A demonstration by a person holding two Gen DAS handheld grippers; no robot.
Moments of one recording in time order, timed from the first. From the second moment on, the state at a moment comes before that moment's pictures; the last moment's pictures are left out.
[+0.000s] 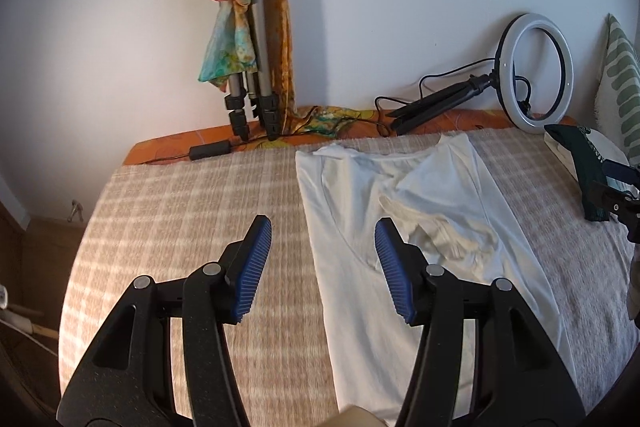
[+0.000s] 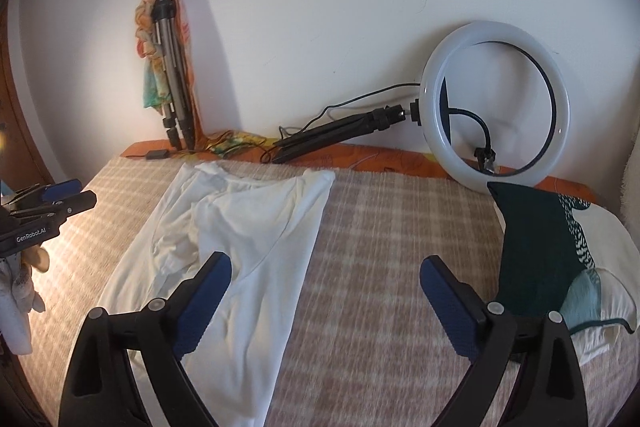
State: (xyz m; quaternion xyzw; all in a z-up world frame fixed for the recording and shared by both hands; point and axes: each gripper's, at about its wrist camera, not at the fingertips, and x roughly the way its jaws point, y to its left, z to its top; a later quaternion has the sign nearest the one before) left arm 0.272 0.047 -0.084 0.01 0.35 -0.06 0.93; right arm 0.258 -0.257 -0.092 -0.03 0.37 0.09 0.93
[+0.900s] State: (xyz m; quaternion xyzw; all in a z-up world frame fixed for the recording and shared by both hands) left arm 0.397 0.067 -0.160 -0.07 0.43 -0.10 0.89; right arm 0.397 -0.258 -0.149 0.06 0.43 0.13 0.89
